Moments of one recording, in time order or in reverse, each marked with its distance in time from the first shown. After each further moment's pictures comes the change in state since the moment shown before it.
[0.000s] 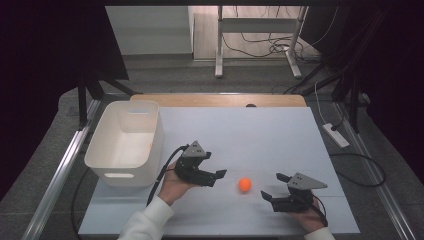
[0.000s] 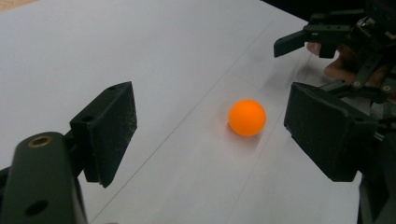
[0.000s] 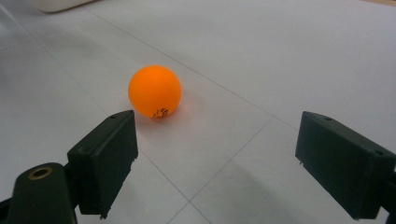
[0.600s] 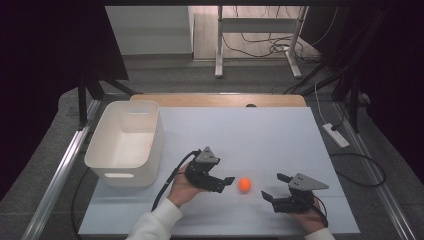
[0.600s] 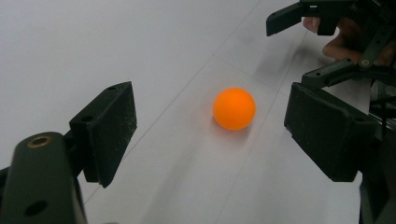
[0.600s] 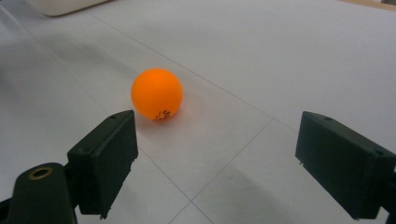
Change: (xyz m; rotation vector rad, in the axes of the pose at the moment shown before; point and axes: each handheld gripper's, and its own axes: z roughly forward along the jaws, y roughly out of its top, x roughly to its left) left arm -0.012 -0.003 0.025 0.055 -0.033 0.037; right arm 0.001 0.000 -0.003 -0.011 0.001 -0.004
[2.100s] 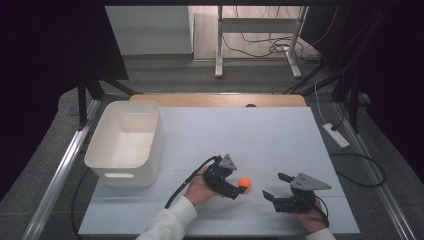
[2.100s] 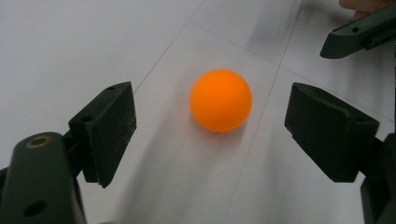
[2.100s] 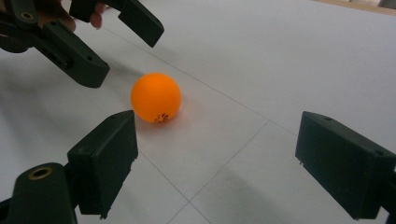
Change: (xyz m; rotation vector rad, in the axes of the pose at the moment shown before) left arm -0.009 0.001 0.060 0.145 -0.066 0.066; right arm -0.002 0.000 -0.003 -0.016 0.000 0.010
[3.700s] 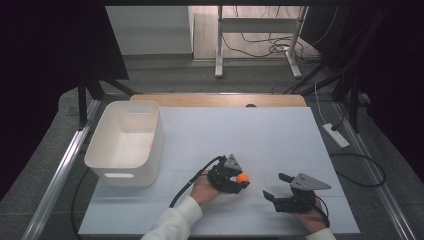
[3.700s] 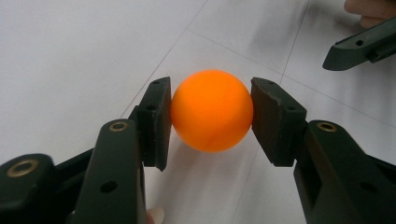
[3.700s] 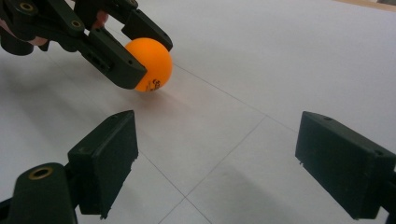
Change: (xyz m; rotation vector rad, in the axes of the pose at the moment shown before) left arm -0.002 0.005 0.006 -0.022 0.019 0.008; right arm -0.001 -0.001 0.000 0.015 -0.007 0.000
